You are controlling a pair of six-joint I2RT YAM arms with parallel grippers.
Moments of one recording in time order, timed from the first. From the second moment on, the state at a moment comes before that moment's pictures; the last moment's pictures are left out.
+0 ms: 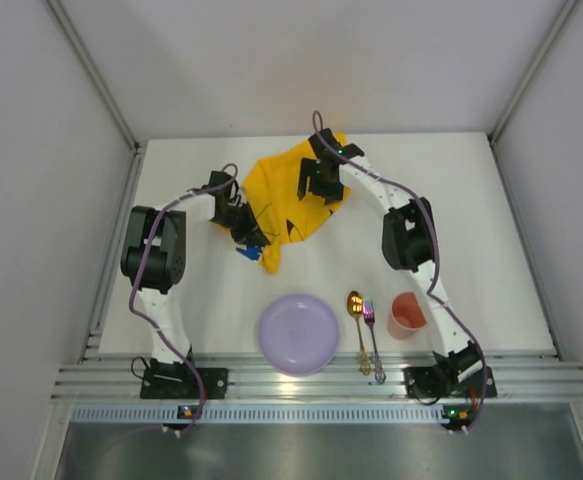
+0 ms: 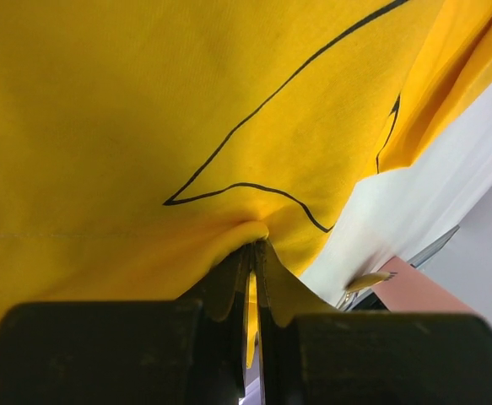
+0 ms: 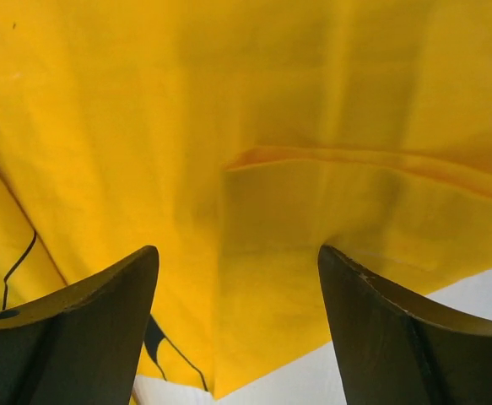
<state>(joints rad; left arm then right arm) -0.18 2.03 1.31 -0.50 0.57 -0.57 0.50 2.56 2.39 -0.88 -0.02 0.57</state>
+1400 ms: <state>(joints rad) -0.09 2.34 2.43 -0.69 0.46 -0.67 0.20 2.22 2.37 -0.62 -0.06 0.67</state>
